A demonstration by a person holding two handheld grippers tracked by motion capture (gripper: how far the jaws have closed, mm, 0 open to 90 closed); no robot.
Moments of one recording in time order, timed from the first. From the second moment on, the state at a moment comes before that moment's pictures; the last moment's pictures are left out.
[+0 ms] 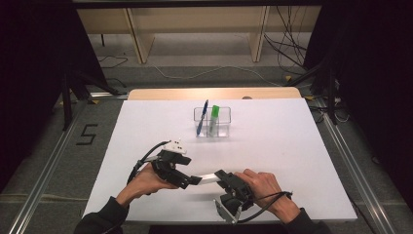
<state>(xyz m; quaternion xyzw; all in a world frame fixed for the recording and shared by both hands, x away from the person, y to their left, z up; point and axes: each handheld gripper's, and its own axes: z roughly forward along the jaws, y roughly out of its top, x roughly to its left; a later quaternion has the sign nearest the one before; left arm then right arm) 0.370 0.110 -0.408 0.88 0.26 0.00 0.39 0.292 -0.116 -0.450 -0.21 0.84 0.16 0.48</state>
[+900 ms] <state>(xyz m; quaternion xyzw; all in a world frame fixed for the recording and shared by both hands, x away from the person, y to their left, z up) 0.379 0.075 -0.413 0.93 0.19 -0.04 0.30 0.287 -0.113 -0.462 -0.28 0.79 0.13 0.53</state>
